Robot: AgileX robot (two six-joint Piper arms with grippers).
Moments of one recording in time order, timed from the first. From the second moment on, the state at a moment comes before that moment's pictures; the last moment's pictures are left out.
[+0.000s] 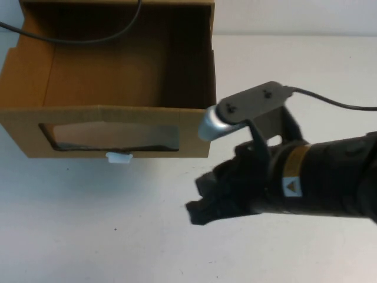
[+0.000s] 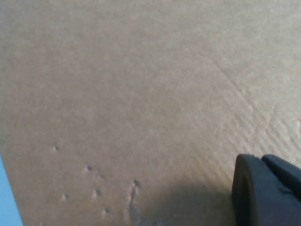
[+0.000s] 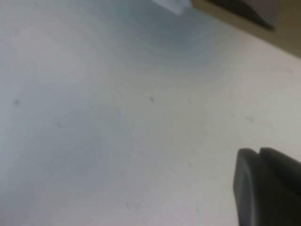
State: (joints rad) right arm 0.90 1.28 -1.07 -0.05 0.63 0.29; left arm -0.11 1.90 -2.05 -0.47 0.95 0.52
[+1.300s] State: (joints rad) right arm 0.91 1.71 -1.40 -0.14 0.32 0.37; left arm -0.11 1.90 -2.05 -0.47 0.95 0.51
